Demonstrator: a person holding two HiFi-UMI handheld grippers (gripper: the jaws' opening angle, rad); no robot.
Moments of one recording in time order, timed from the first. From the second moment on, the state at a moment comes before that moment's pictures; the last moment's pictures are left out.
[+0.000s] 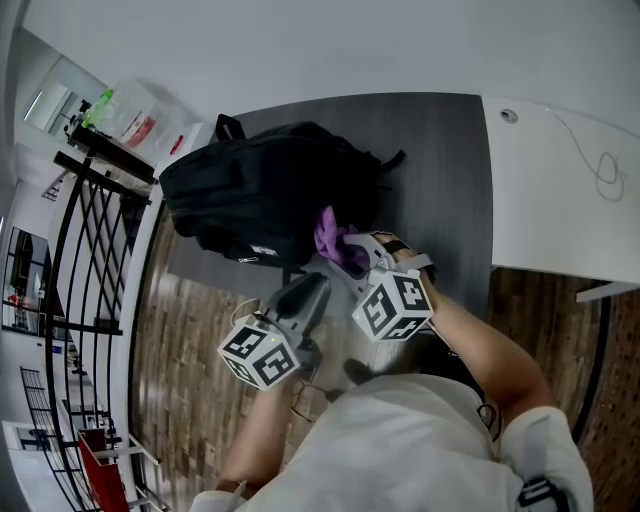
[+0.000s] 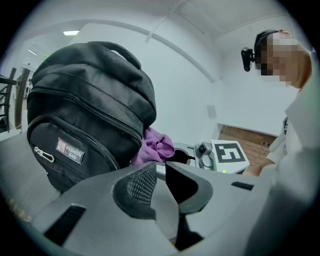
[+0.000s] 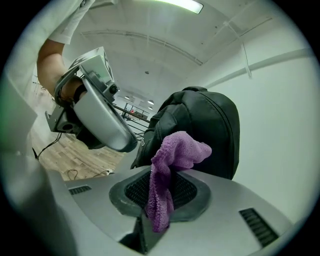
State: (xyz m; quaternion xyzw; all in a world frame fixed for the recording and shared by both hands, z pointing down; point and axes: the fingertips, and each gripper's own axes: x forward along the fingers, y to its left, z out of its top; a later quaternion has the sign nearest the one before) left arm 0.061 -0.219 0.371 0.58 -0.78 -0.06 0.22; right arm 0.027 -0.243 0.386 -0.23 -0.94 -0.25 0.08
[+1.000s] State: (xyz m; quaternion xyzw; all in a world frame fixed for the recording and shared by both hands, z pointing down) left arm 0.069 -0.249 0.385 0.58 -0.78 -0.05 0.24; right arm 0.035 -0.376 0.385 -0.09 -0.97 -0.21 0.11
